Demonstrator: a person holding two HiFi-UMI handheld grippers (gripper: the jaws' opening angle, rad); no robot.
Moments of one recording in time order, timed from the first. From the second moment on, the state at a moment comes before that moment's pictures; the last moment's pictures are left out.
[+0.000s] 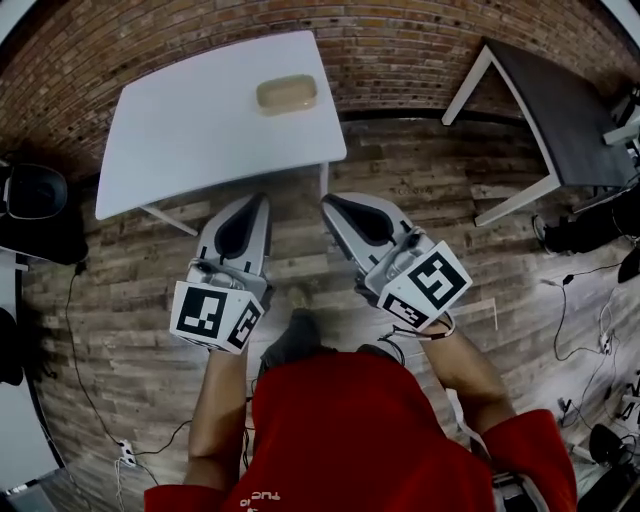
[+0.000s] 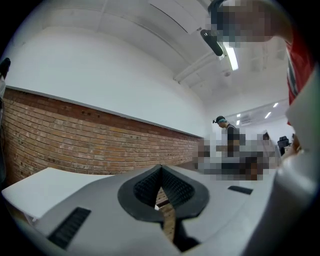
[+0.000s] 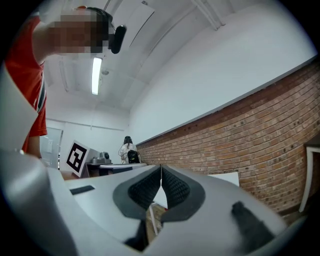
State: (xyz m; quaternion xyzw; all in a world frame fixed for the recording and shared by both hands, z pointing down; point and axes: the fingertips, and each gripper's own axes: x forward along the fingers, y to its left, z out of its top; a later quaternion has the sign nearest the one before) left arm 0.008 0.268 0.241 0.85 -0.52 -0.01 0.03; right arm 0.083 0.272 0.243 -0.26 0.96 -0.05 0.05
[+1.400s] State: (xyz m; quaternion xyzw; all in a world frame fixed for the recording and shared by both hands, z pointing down) left arm -0.086 -0.020 0.282 0.88 -0.46 -0.01 0.05; right arm -0.010 -0.016 0.280 -0.31 0.95 -0.04 0.01
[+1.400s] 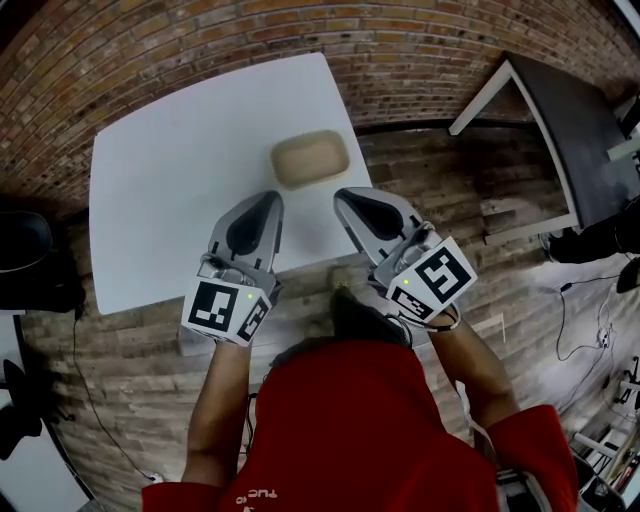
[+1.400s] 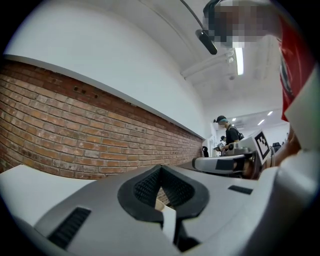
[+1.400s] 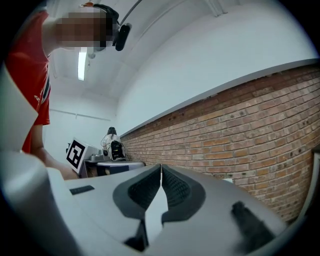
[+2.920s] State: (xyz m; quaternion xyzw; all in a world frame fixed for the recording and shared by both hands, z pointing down) left arm -0.089 -0.188 0.366 0.89 -0.45 0.07 0.06; right arm -0.017 -0.193 0.370 -0.24 0.96 -0.02 -0.12
